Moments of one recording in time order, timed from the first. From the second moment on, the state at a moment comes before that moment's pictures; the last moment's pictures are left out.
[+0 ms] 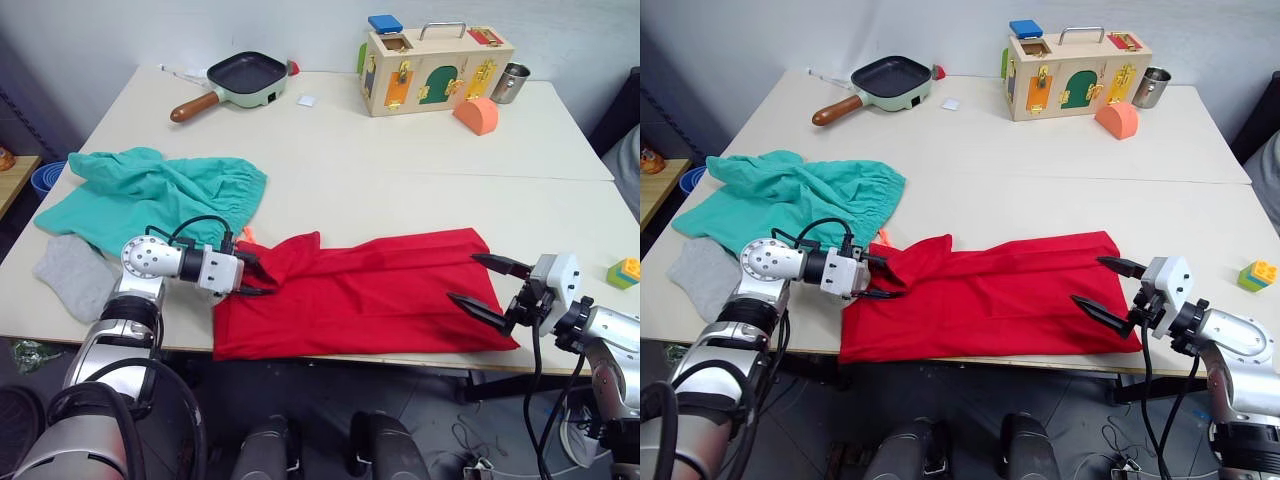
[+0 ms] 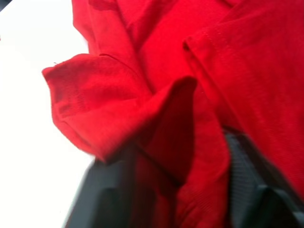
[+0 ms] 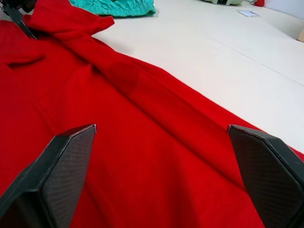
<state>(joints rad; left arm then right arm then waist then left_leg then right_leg) -0.86 0.56 -0.08 1.06 -0.04 -0.94 -1.40 -0.10 -0.70 -0.28 0.06 0.46 0.01 1.10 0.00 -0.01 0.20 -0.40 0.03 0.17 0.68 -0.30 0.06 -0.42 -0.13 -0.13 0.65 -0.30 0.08</state>
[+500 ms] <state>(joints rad) -0.64 0.58 -0.01 0.36 -0.34 0.35 -1.22 -0.11 -0.68 -0.28 0.09 0.46 0.00 1.10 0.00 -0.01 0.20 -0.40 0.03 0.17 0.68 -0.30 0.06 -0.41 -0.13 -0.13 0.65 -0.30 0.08</state>
